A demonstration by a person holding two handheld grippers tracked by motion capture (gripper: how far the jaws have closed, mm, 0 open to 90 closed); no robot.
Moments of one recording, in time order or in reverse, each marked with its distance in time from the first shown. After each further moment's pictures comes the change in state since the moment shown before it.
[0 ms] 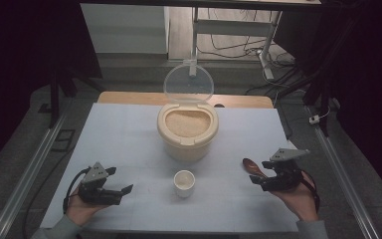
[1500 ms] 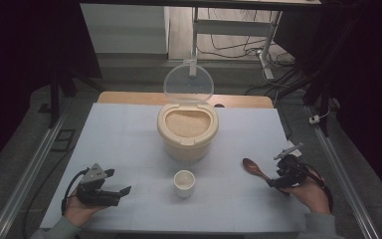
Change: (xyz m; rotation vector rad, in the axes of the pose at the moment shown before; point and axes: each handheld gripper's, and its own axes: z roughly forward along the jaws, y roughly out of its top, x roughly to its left) left arm 0.003 -0.005 -0.001 0.023 -0.005 -0.020; right arm -0.056 -0.029 0.028 0.369 -0.065 0.048
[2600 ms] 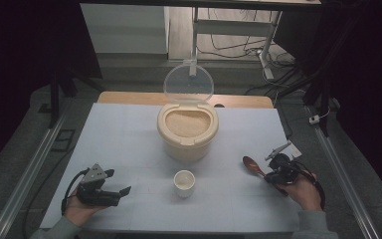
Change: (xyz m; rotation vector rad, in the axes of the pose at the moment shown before) left arm 0.001 -0.002 0.001 0.011 0.001 0.000; right arm 0.006 0.014 0.014 0.036 0.009 -0.098
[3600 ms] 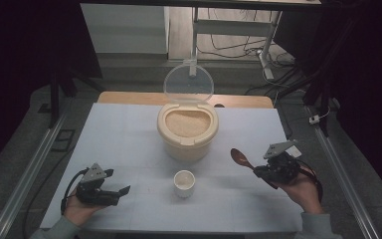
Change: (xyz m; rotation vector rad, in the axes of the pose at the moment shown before) left arm 0.002 0.000 0.000 0.001 0.007 -0.009; right arm 0.037 0.021 -0.050 -0.261 0.088 -0.179
